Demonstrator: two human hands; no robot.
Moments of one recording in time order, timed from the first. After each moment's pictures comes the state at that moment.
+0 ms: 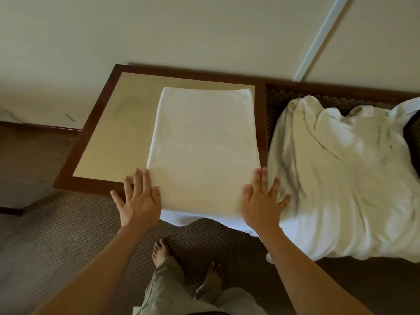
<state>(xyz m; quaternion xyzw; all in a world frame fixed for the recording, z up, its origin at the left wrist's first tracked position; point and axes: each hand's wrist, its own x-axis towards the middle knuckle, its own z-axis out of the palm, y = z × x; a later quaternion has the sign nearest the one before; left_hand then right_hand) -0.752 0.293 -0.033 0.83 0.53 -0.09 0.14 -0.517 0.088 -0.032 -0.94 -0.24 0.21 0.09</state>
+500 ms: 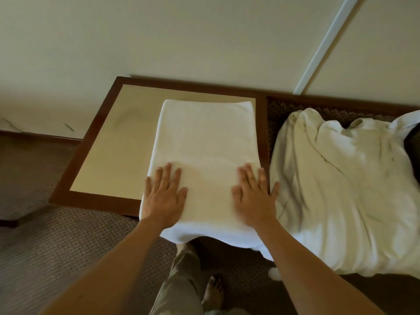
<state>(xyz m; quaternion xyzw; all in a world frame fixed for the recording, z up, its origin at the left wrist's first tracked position) -0.689 0.309 -0.029 0.91 0.40 -0.09 0.12 -0.488 0.130 -0.033 -0.91 -0.39 0.14 0.04</state>
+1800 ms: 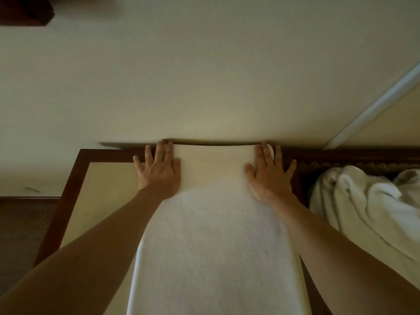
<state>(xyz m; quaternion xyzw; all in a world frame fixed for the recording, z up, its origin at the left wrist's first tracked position) -0.442 0.629 -0.038 0.90 0.41 -0.05 0.13 -0.255 0.402 -0.033 -0.94 -0.31 0.15 0.04</state>
